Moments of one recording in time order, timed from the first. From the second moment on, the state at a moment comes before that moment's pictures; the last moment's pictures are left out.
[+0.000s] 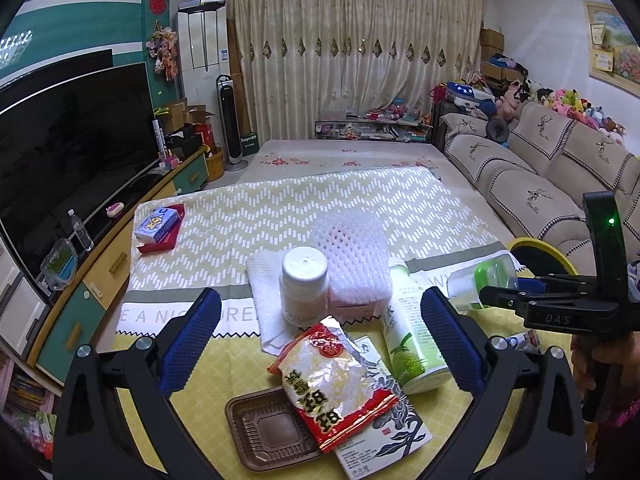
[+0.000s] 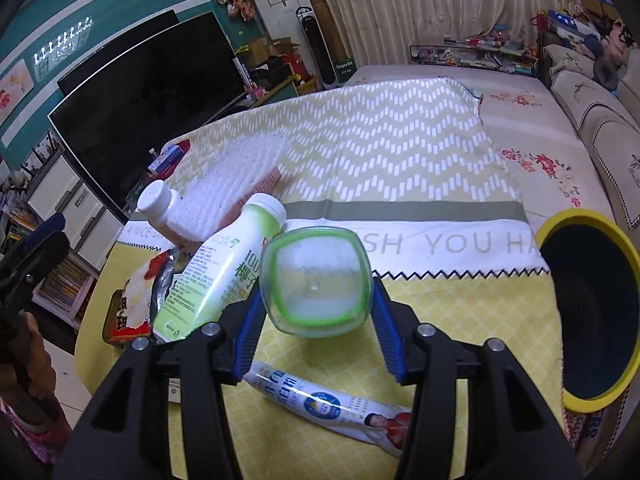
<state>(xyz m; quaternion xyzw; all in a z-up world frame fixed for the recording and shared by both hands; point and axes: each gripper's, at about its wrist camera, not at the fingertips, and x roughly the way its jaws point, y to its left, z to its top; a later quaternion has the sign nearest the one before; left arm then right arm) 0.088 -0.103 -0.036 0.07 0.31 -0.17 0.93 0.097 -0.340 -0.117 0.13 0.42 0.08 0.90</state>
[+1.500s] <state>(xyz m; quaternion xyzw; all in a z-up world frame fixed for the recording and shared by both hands) 0.121 -0.213 -0.096 0.14 0.43 -0.23 0.86 0.090 -0.595 -0.206 0.18 0.48 -0.22 0.83</state>
